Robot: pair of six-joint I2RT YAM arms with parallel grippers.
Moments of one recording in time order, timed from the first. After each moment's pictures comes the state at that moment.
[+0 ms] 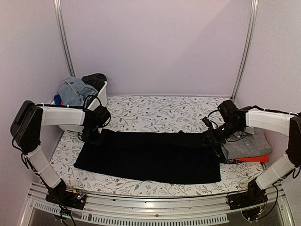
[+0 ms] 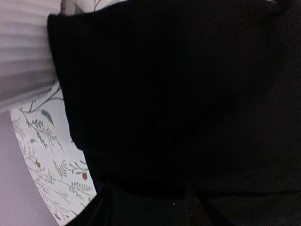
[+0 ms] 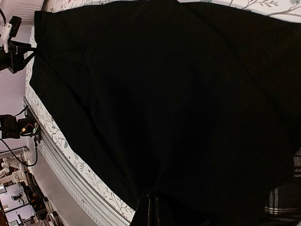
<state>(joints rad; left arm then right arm) -0.48 1.71 1.02 -0.75 -0.39 -0.21 0.37 1.47 0.92 -0.65 -0.56 0.24</state>
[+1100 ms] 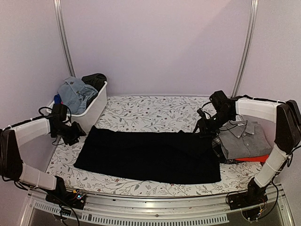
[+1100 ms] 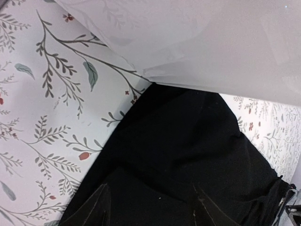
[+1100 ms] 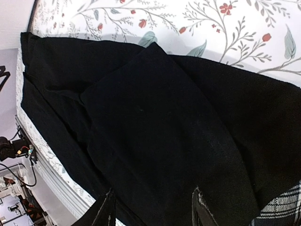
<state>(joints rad) 0.02 1.27 0.72 -0.50 0.17 -0.66 0.39 1.66 1.17 -0.70 -0.49 0.27</state>
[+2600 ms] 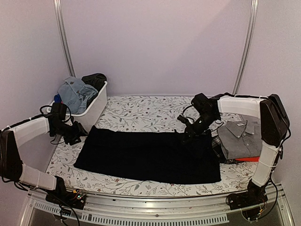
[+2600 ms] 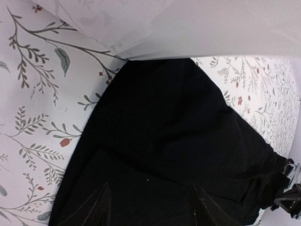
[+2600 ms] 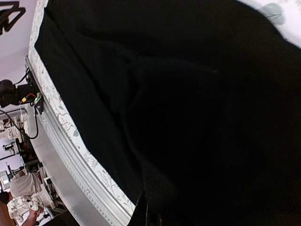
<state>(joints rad) 0.02 1.27 0.75 -0.54 0.29 -0.59 0.54 1.88 1.36 -0.85 -0.61 0.11</state>
